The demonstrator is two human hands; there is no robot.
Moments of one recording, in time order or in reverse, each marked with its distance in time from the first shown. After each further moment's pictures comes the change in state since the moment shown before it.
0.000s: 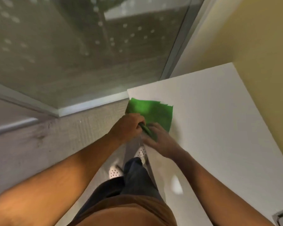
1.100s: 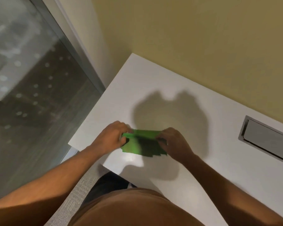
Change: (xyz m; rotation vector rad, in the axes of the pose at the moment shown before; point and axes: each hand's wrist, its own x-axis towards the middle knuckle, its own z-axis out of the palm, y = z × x) left_hand 0.139 0.095 0.028 0.142 -0.515 0.596; right_hand -0.133 0.112 -0.043 -0.024 0.750 0.315
